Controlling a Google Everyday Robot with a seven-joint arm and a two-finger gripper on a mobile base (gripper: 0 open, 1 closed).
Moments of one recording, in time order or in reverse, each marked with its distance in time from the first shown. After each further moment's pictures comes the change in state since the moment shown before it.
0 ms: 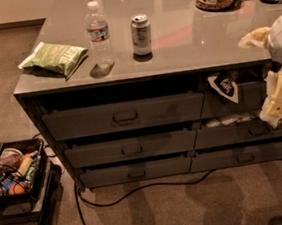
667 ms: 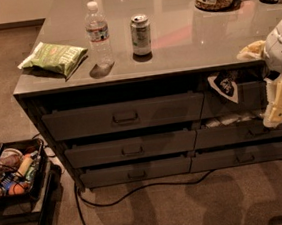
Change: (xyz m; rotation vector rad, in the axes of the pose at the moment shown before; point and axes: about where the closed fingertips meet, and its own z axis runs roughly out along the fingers) arm 0.022 0.004 0.027 -0.097 0.040 -0.017
